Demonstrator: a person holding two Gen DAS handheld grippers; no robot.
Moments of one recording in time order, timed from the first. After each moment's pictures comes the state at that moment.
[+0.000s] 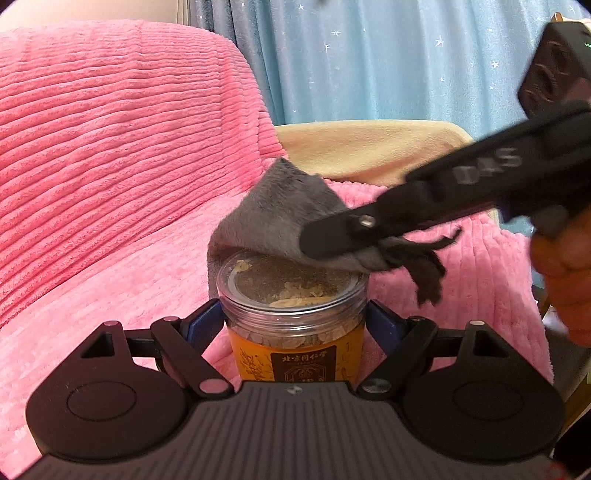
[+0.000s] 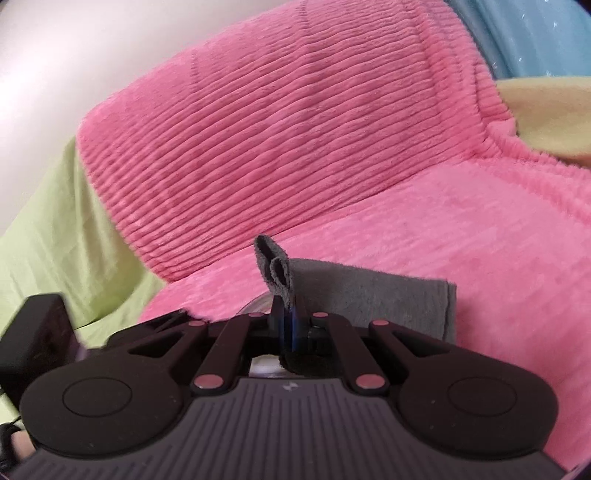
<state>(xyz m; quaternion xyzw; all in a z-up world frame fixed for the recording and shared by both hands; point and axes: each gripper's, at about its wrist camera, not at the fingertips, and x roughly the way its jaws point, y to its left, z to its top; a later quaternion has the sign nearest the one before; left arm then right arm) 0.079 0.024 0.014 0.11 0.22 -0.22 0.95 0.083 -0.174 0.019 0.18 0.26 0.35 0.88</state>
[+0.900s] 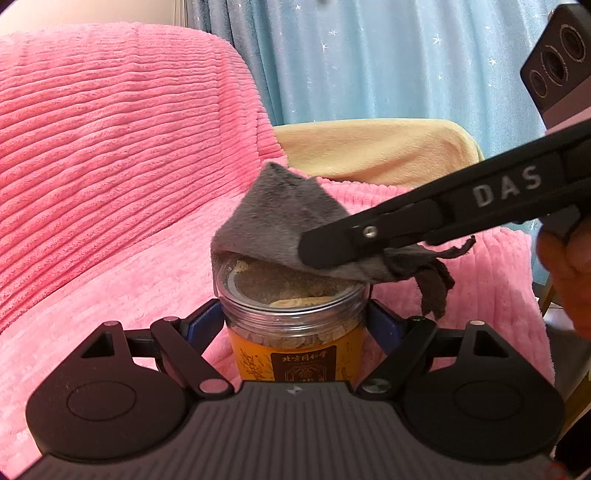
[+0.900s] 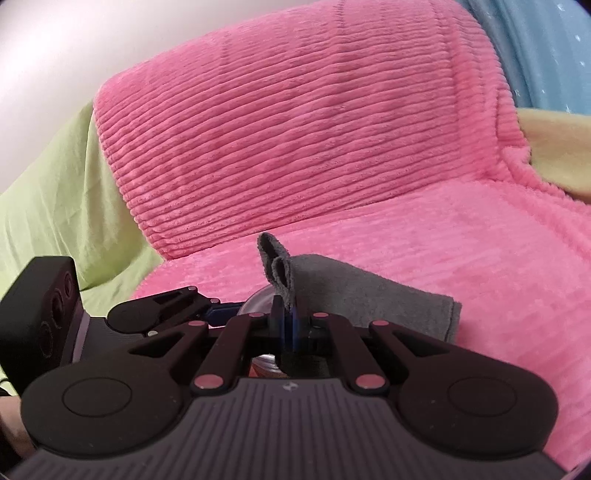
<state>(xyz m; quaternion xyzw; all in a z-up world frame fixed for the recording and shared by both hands) 0.089 0.027 0.014 0.12 0.21 -0.22 0.94 0.075 -0.164 0.029 0.11 0.25 0.34 0.90</state>
